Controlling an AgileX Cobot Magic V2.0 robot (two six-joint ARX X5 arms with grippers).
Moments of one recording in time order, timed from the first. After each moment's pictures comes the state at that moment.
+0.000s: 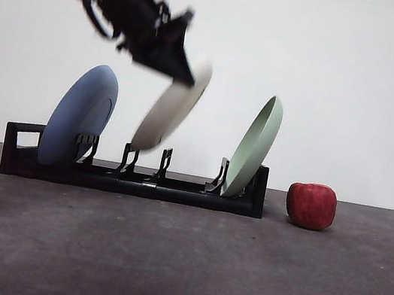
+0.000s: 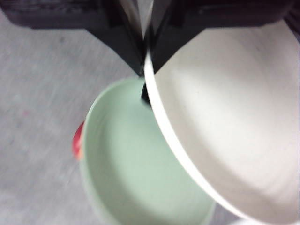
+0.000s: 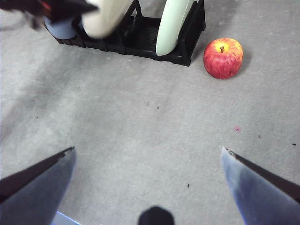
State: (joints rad) left arm -0.39 1.78 1.46 -0.26 0.43 0.25; right arm 0.07 0.82 1.11 -1.02 -0.44 -0.08
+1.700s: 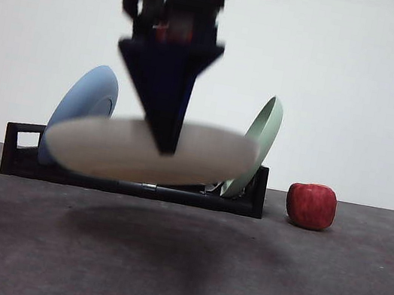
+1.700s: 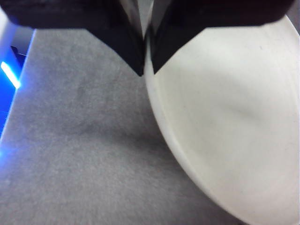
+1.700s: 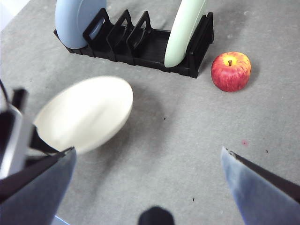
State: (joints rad) left arm -1.04 1.61 1.27 -0.91 -0.25 0.33; right arm 0.07 0.84 1.11 -0.97 -0.47 -0.07
